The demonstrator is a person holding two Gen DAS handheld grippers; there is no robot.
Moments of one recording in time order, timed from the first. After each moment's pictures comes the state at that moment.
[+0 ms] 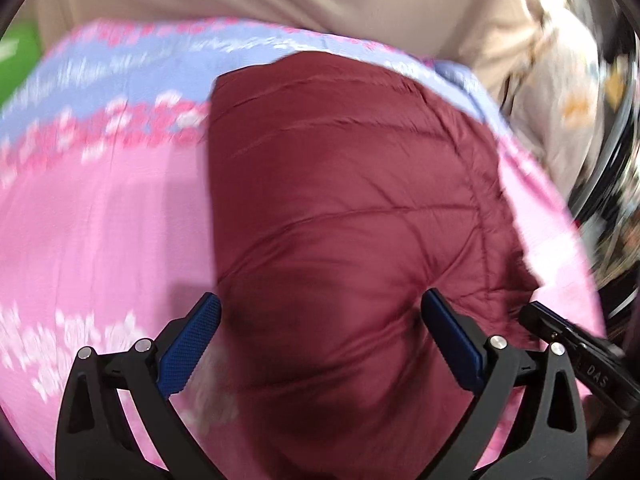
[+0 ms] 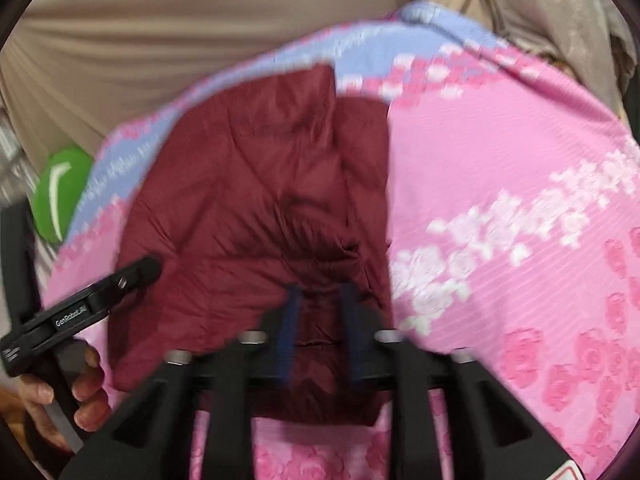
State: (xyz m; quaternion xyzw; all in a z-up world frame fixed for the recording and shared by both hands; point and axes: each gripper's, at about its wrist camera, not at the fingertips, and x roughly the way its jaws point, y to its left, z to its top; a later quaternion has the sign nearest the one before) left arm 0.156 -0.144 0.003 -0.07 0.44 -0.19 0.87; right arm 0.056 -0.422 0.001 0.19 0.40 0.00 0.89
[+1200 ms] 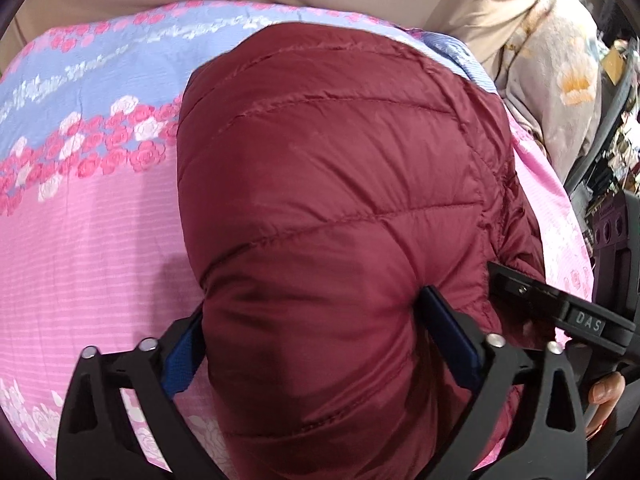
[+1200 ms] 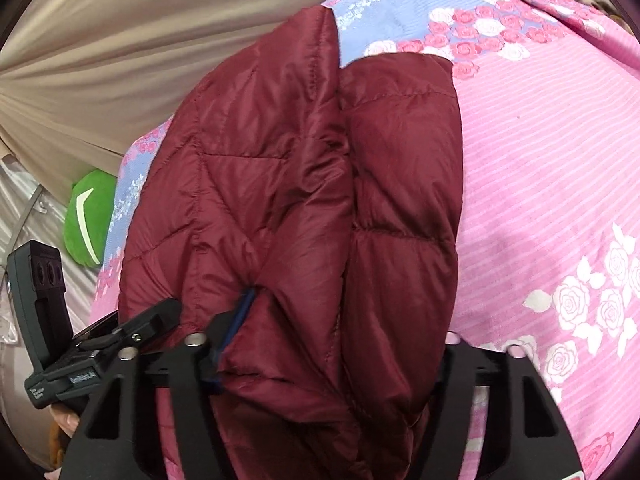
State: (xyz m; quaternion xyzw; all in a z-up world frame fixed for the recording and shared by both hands) left arm 0.207 -0.173 -0.005 0.00 0.48 -0.22 0.85; right arm 0.146 -0.412 -0.035 0.27 0.44 0.08 0.85
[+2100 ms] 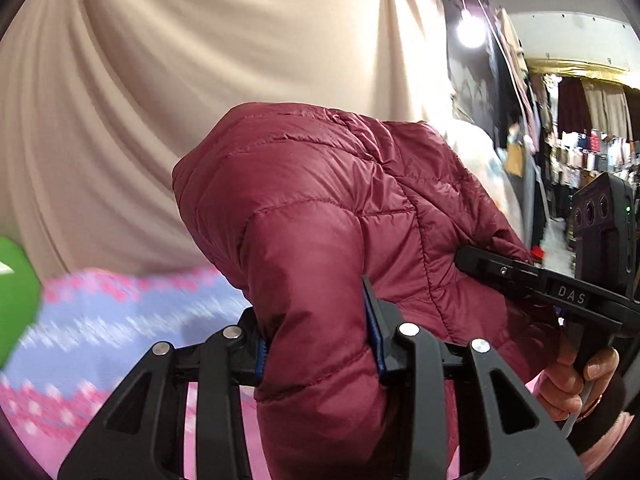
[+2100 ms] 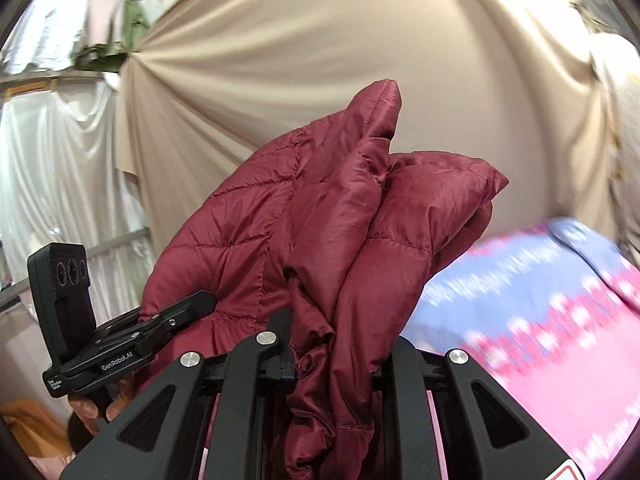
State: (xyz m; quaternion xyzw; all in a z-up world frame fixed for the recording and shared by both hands) left arm 0.164 -0.049 0.227 0.04 0.12 -0.29 0.95; right arm 0.115 -0.281 0.209 0.17 0.11 0.17 0.97
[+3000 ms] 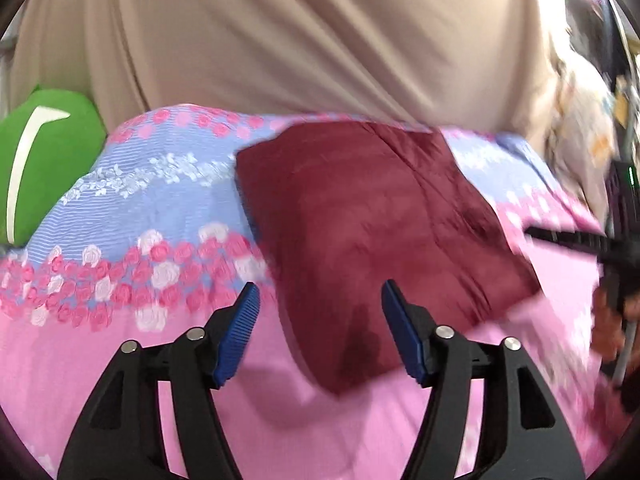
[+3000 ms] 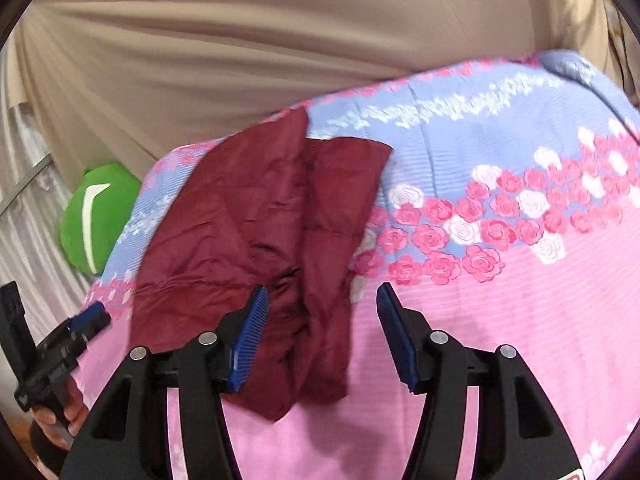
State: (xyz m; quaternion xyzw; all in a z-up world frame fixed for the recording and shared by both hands) left arm 0.231 0.060 0.049 0.04 0.32 -0.16 0.93; right arm 0.254 -0.236 0.025 0.18 0.35 0.10 0.91
